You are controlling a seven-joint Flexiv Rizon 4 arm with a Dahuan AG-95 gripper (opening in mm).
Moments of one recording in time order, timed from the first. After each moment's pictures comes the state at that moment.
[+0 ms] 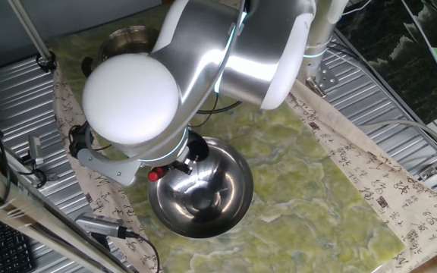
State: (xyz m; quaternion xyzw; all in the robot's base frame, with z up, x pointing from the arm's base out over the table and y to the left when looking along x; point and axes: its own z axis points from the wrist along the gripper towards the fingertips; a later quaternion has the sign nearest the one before) arm 0.565 0.236 0.286 0.29 -0.95 0.10 0.09
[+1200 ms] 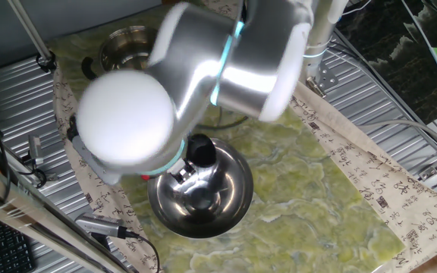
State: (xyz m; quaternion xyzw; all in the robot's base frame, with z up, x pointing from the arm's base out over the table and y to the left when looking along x) arm 0.564 0.246 0.287 0.12 -0.98 0.14 0.10
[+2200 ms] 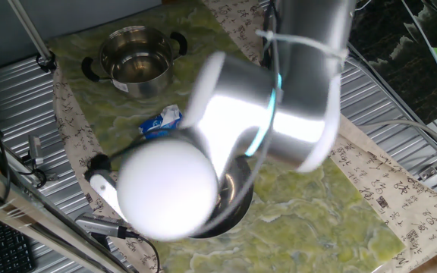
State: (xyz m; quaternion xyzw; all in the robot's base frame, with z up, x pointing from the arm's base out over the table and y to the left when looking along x) arm 0.565 0.259 0.291 0.15 -0.96 0.22 0.11
